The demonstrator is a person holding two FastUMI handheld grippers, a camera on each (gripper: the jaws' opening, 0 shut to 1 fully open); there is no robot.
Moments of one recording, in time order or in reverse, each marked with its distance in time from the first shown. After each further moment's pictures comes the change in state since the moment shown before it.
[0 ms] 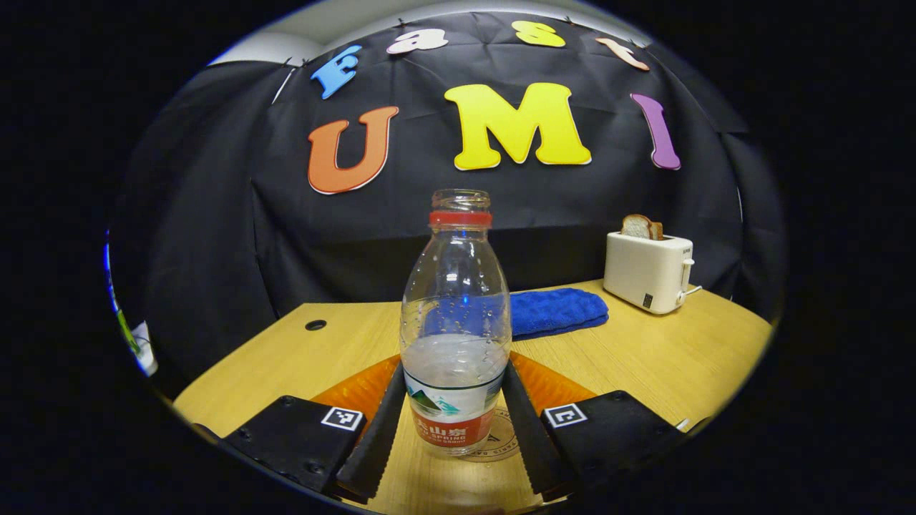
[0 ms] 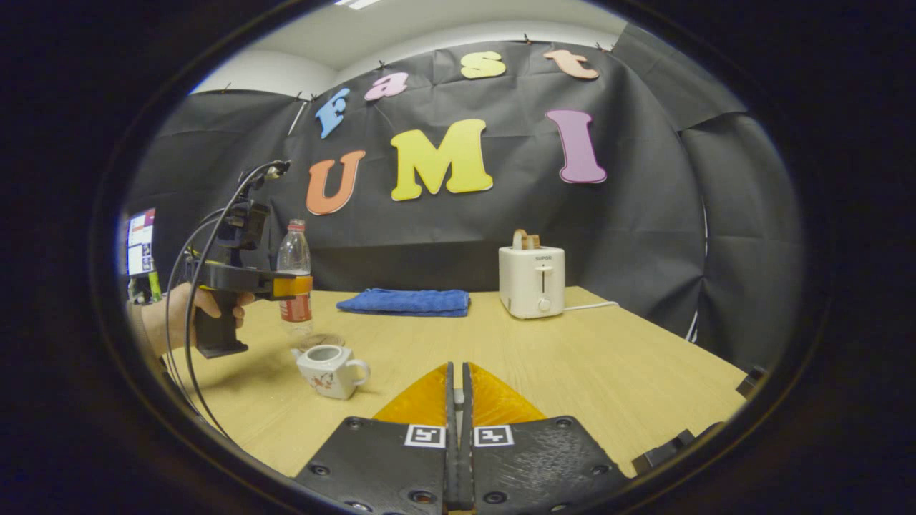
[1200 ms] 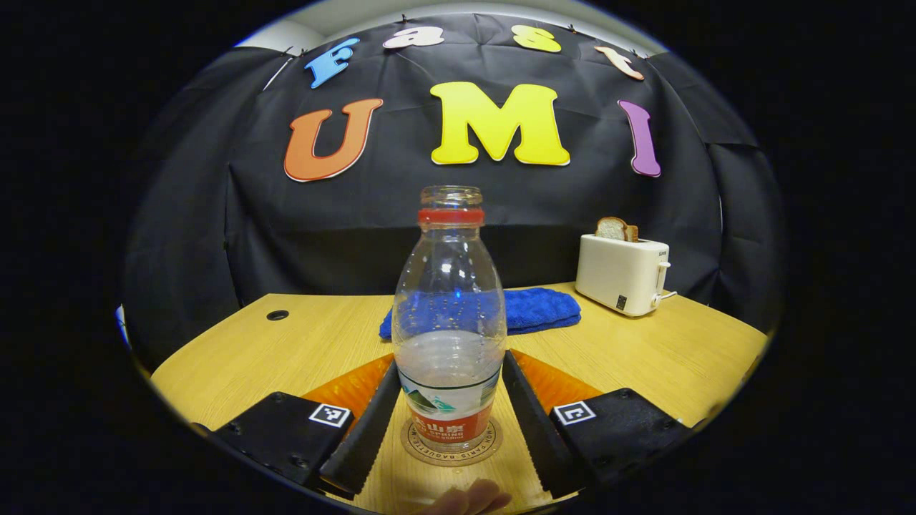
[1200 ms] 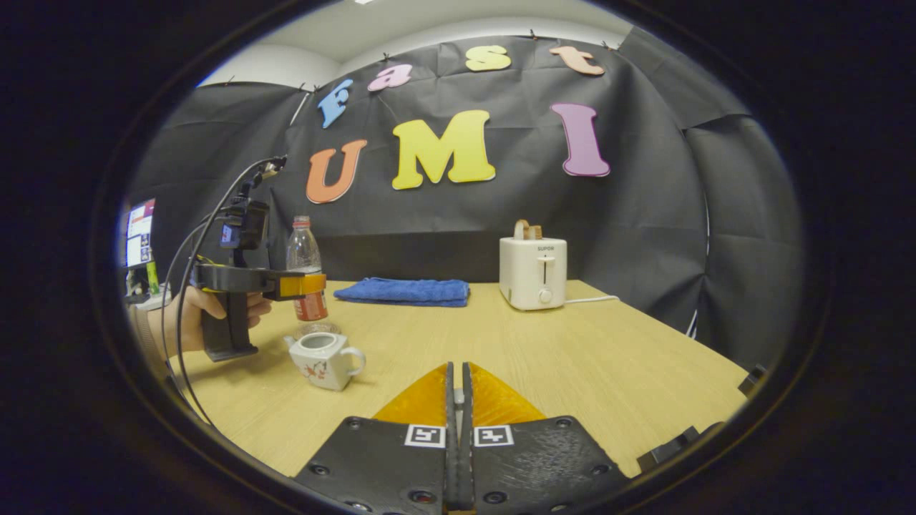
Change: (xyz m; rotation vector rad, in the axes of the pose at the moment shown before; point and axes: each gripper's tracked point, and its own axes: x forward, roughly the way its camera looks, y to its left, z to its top) left arm 0.008 -0.024 -0.008 0.009 -0.016 -0.097; right arm 0.006 0.002 -0.011 -0.020 0.026 -0.004
